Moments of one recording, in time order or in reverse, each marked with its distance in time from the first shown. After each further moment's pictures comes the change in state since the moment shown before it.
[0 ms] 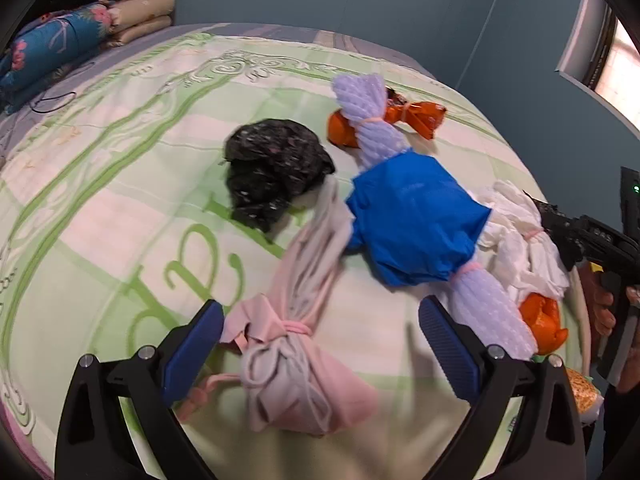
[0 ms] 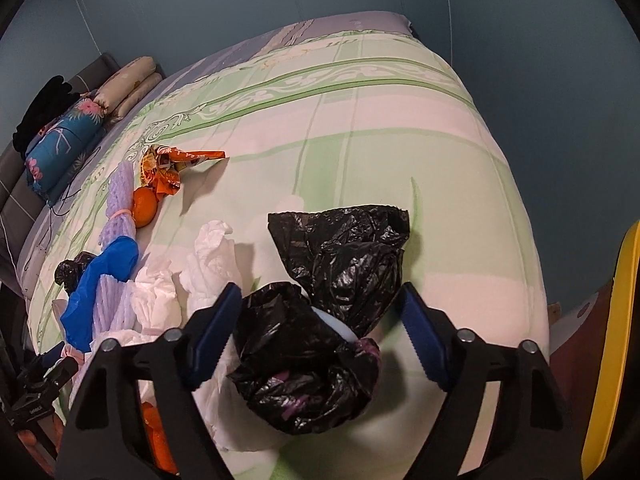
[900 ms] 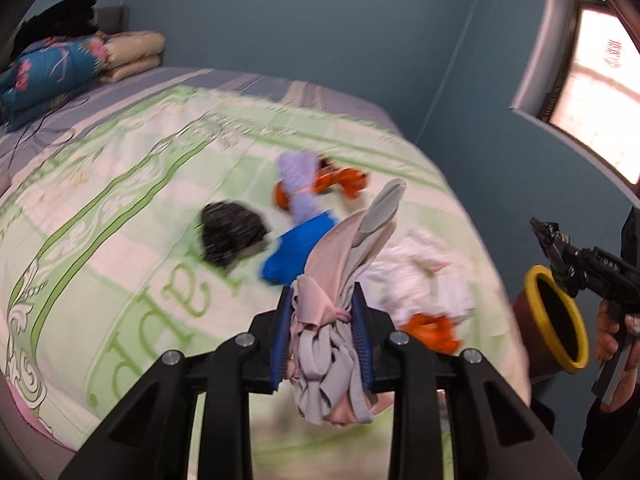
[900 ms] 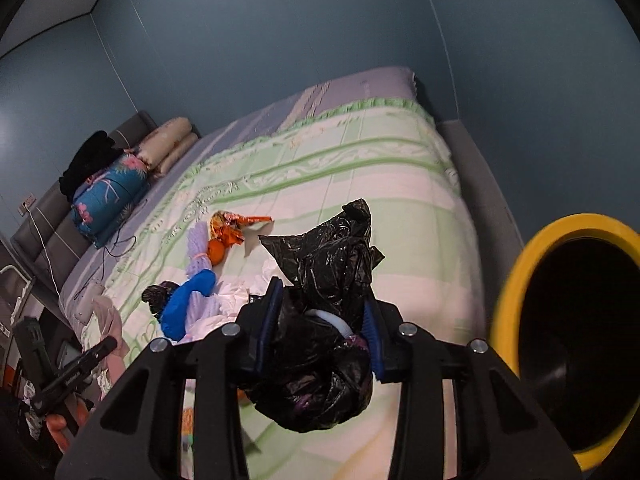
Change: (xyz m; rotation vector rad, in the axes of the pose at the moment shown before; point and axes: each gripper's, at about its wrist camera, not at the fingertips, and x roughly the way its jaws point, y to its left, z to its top) left arm -0.104 -0.050 -0.004 0.021 -0.185 -0.099; right arm -0.169 -0.044 -0.023 0.048 -0.219 0.140
